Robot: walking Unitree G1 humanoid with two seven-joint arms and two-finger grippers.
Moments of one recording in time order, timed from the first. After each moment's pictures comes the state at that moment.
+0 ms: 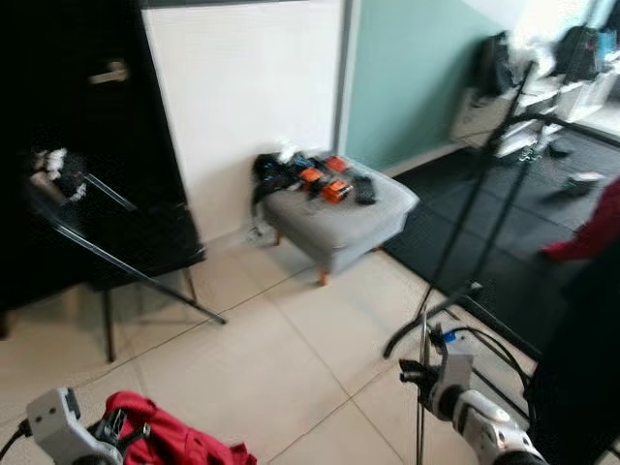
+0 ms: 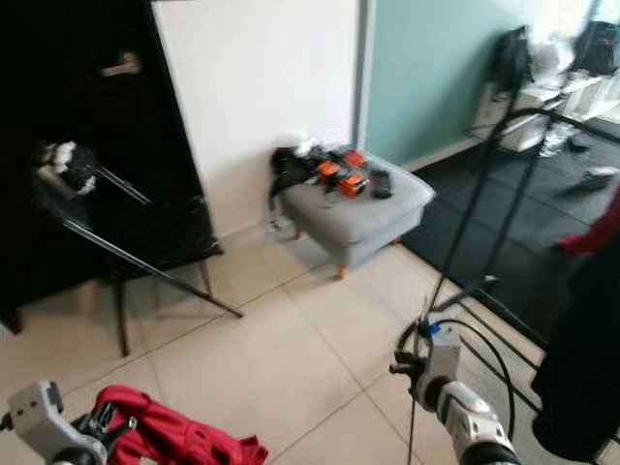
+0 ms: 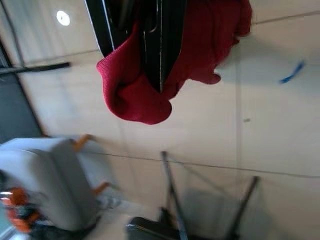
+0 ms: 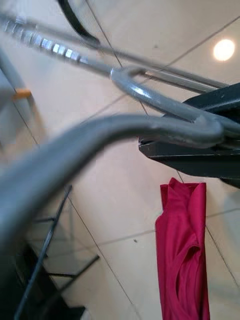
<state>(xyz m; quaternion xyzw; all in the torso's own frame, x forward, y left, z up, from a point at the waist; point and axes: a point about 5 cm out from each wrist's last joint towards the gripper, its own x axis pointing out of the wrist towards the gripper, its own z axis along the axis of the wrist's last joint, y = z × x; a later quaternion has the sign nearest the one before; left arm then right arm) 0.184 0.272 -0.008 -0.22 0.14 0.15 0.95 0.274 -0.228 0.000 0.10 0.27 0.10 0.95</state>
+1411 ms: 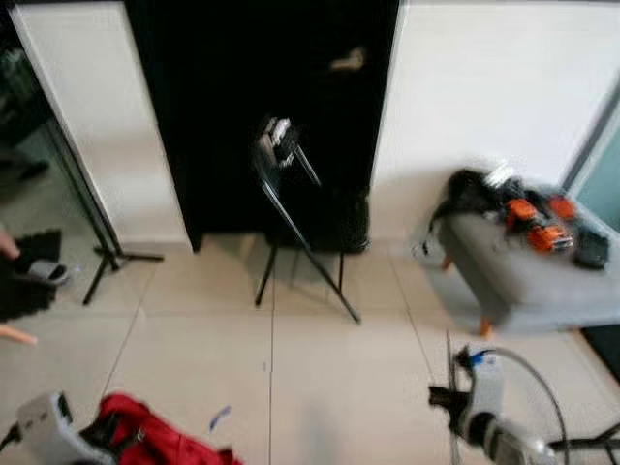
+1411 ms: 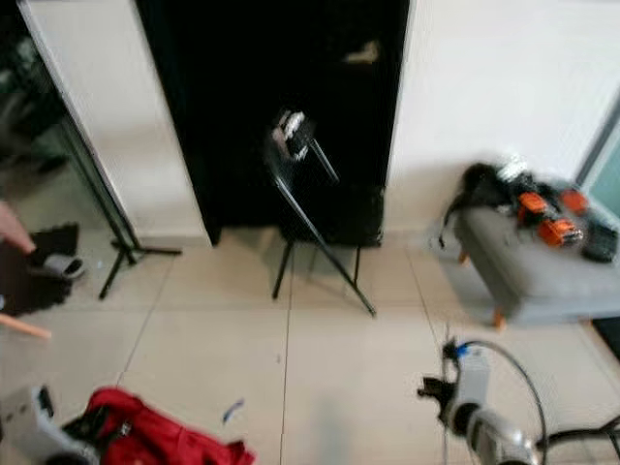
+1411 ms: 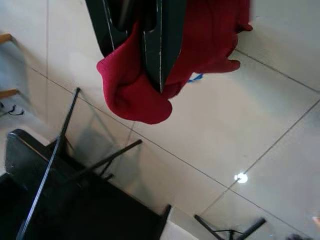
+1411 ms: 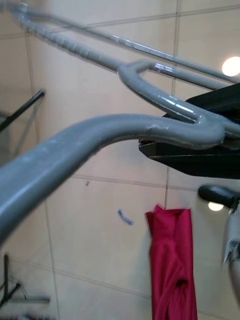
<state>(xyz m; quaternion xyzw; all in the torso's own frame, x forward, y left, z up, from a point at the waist) 0.182 0.276 0.005 -0.21 0.11 0.14 0.96 0.256 -0.254 -0.011 0.09 0.29 0.08 0.95</state>
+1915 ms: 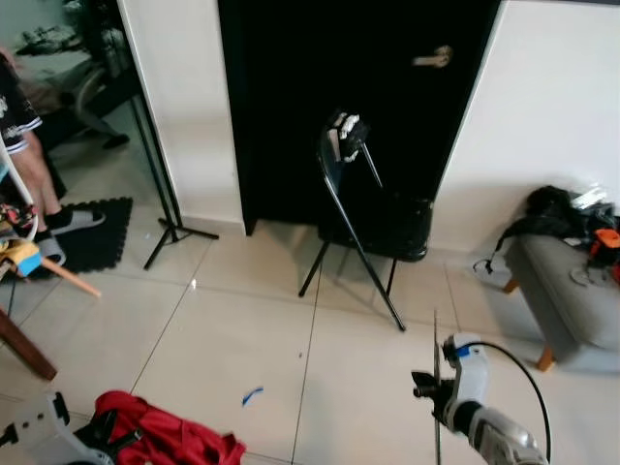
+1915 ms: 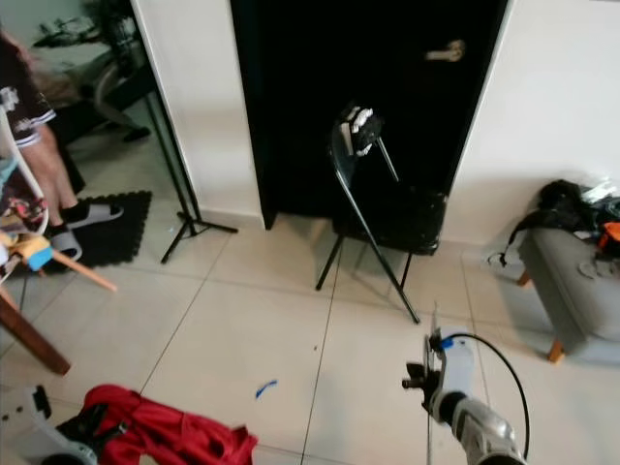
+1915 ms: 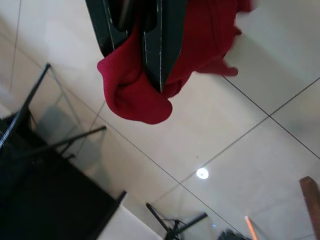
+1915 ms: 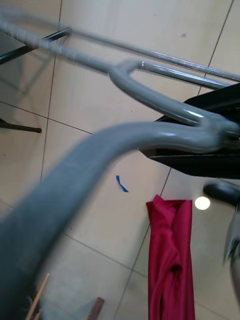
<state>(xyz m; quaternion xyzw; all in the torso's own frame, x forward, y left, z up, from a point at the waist) 0.184 0.273 0.007 -0.20 0.11 0.14 0.96 0.254 -0.247 -0.011 0.08 0.27 0.10 0.95</state>
